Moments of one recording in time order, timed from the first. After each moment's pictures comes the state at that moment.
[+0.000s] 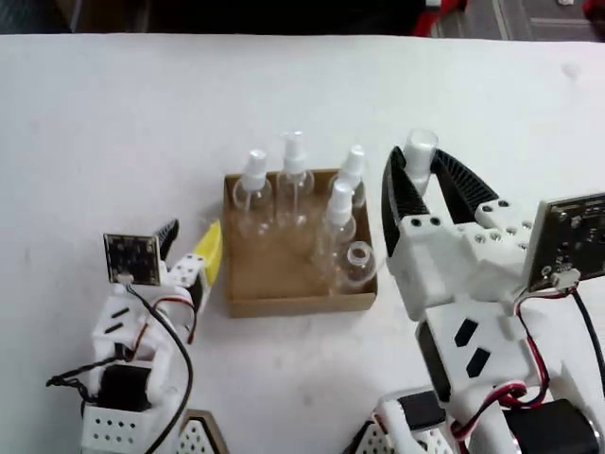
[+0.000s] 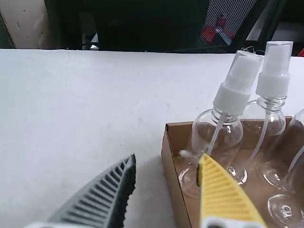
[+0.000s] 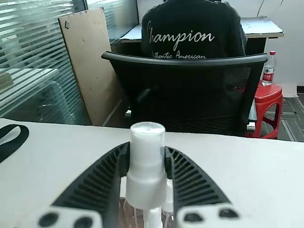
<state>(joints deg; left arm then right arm) -0.4 -103.1 94.3 39.6 5.8 -16.2 -59.8 5.6 72.0 -4.3</state>
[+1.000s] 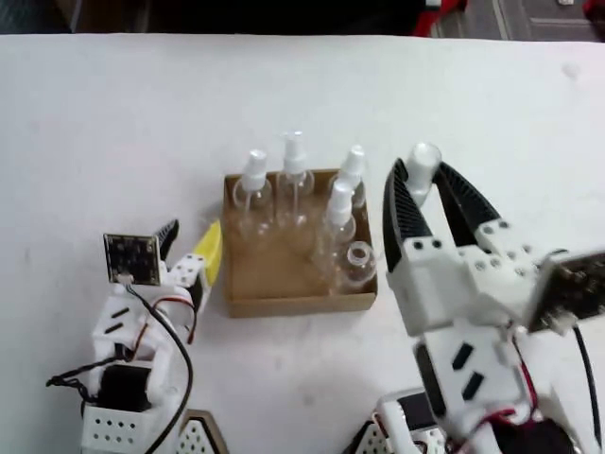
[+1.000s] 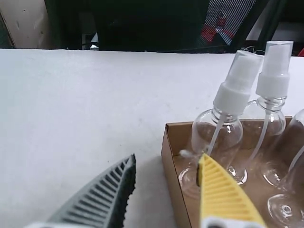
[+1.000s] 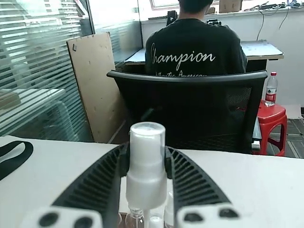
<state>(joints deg) -0.4 -103.1 94.3 39.6 5.8 -16.8 -71.6 21.9 60.3 -4.4</state>
